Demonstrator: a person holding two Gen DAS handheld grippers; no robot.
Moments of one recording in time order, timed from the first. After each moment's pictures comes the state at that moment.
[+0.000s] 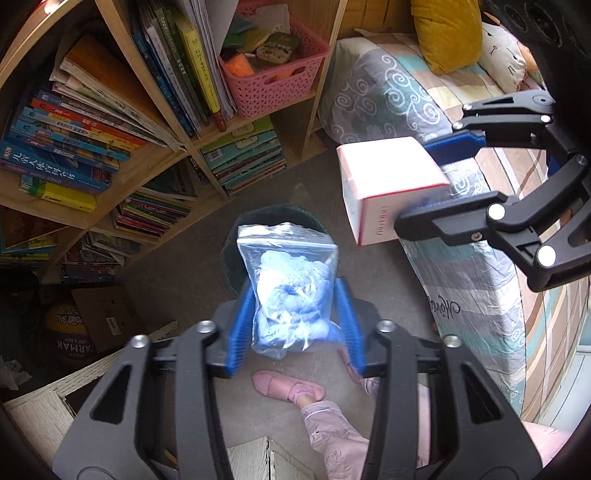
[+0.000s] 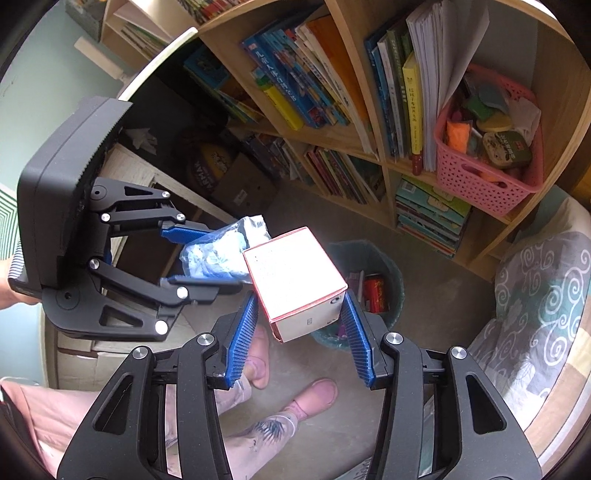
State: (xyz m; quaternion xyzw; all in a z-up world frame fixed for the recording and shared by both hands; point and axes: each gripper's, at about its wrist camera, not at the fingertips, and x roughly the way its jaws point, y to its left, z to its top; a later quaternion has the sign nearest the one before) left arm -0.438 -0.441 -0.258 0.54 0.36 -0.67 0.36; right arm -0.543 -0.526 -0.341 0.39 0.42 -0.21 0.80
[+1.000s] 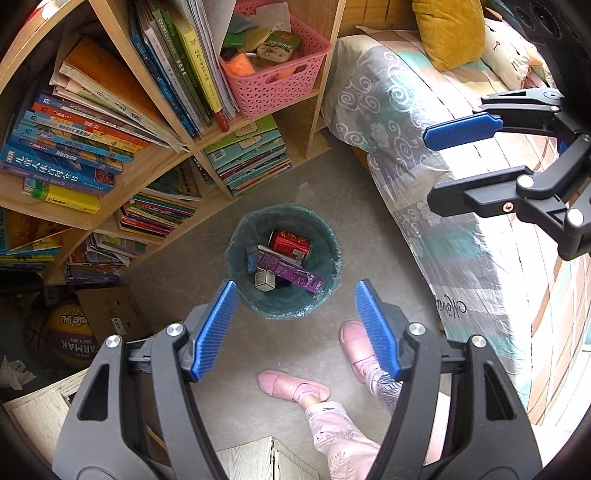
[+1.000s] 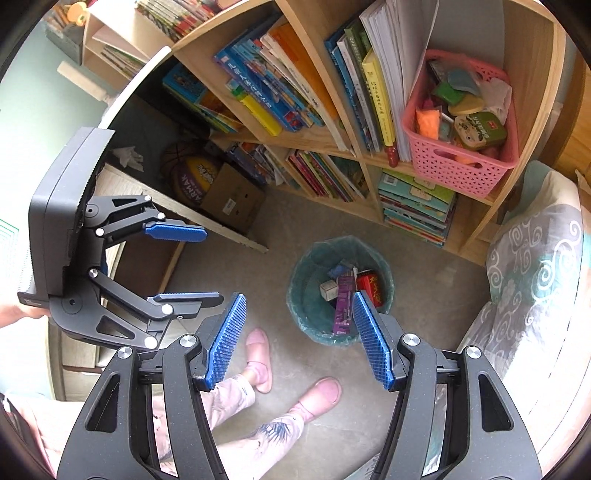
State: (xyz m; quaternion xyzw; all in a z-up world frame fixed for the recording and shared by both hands) left arm -0.441 -0.439 -0.257 0.54 0.36 -0.66 0.37; right arm -0.567 -0.530 -0.341 0.41 0.40 -0.24 0.78
